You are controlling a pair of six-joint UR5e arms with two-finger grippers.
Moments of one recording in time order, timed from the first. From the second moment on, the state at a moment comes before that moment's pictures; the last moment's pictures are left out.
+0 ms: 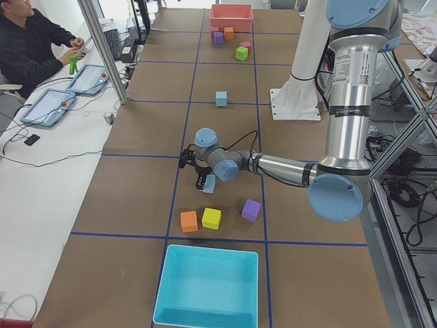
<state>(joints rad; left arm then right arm) -0.89 -1.60 -1.62 -2.13 -2.08 -0.67 1.51 -1.06 1.34 -1.69 2.28 -0.05</state>
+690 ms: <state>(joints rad) -0.93 -1.91 -1.78 -1.58 -2.17 -0.66 1.59 -1.13 1.30 -1.64 2.28 -0.14</state>
